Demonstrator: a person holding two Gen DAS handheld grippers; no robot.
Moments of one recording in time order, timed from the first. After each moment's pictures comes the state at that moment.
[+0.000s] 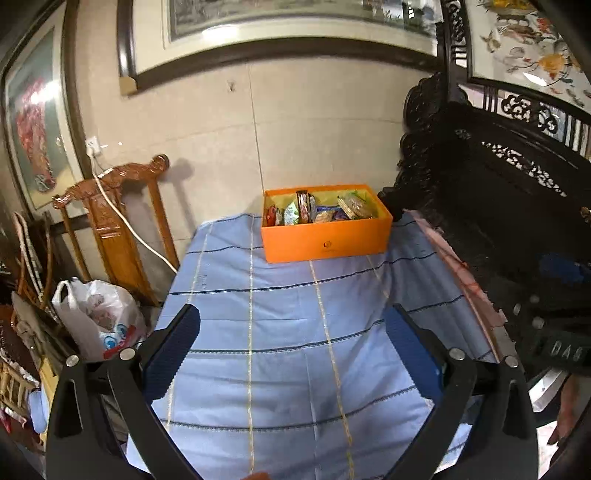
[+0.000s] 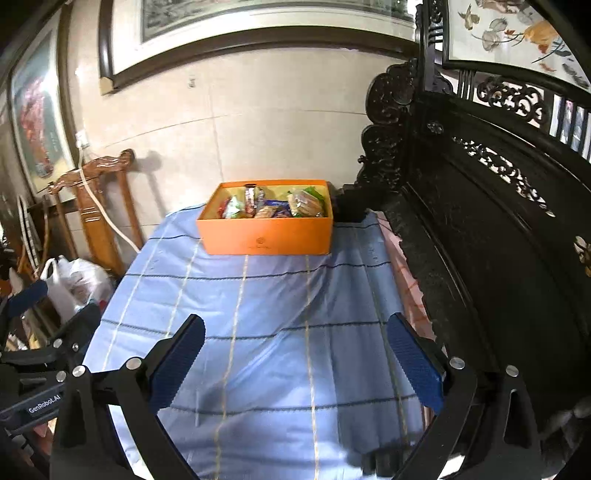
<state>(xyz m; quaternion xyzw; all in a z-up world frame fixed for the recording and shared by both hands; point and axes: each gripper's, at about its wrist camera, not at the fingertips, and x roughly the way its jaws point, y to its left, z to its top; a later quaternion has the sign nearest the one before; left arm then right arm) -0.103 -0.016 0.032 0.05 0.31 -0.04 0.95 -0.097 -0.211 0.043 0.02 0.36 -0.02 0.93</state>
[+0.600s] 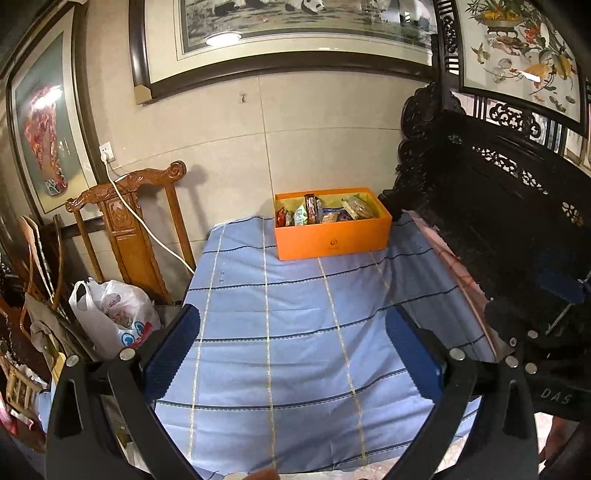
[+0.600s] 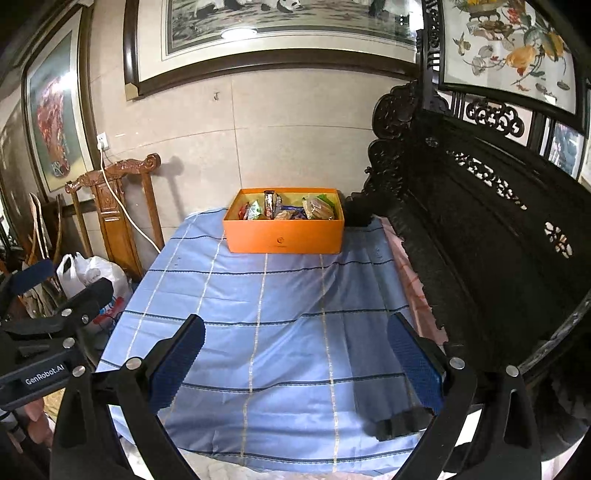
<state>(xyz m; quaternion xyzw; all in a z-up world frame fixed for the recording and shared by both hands) -0.153 0.012 0.062 0.06 0.31 -0.04 0.95 -0.163 -0.177 0.062 0.01 0.34 -0.02 0.94</state>
